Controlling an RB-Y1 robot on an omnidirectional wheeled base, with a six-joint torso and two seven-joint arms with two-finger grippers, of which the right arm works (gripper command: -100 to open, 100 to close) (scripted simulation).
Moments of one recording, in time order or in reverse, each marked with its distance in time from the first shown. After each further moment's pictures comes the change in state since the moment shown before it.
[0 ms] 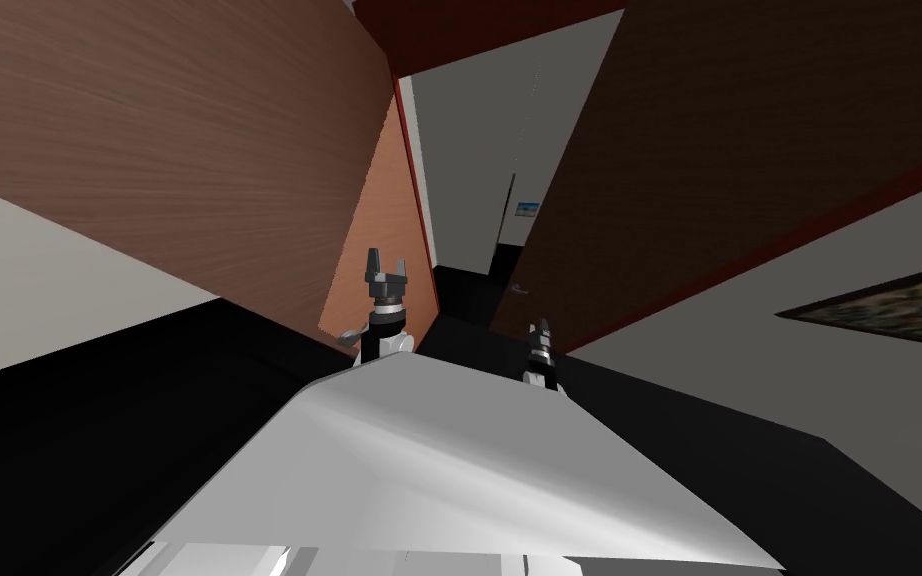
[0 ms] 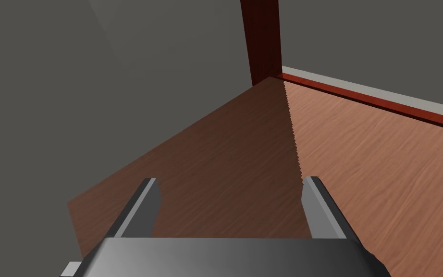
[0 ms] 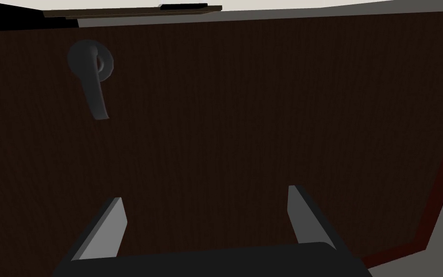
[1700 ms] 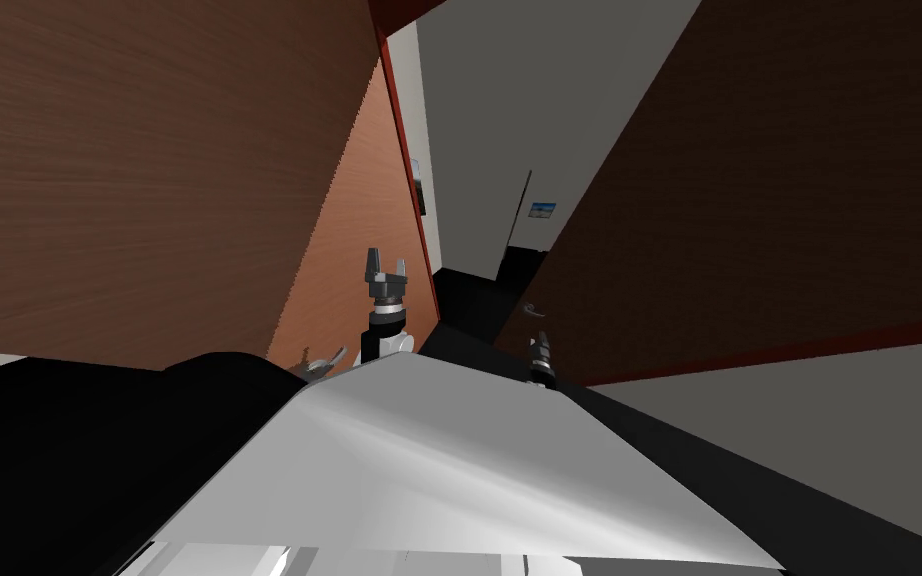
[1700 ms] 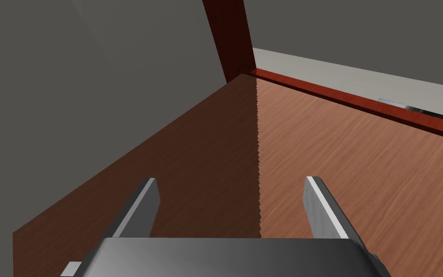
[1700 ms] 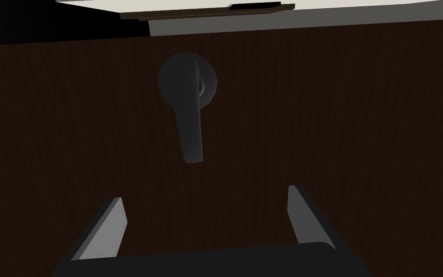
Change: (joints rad) arm -0.099 -0.041 -0.009 0.380 -0.049 -0.059 -0.033
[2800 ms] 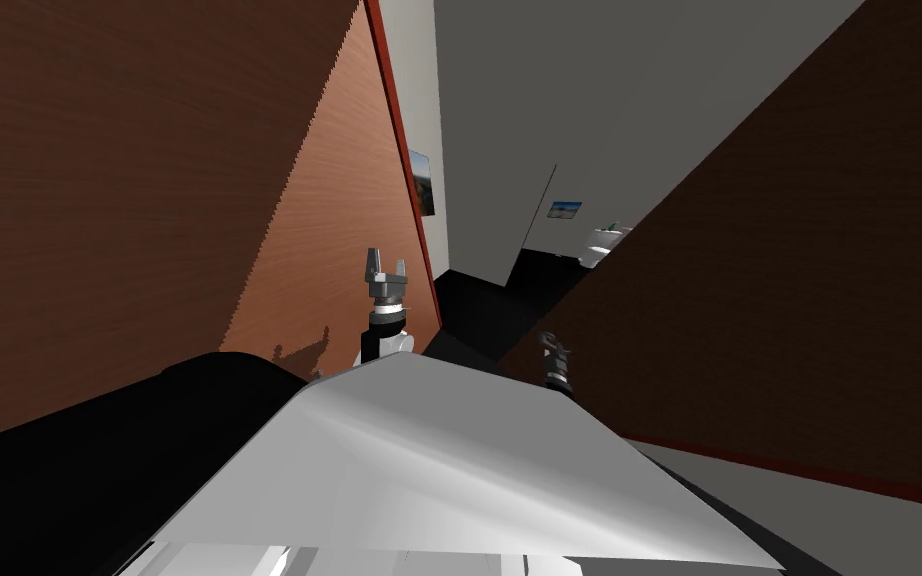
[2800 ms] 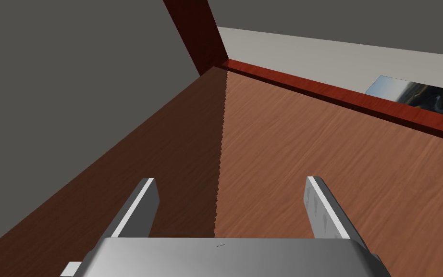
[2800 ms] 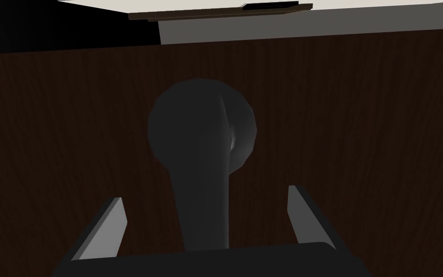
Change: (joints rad) arm 0.019 -0.077 -0.047 0.111 -0.040 -0.062 -0.069
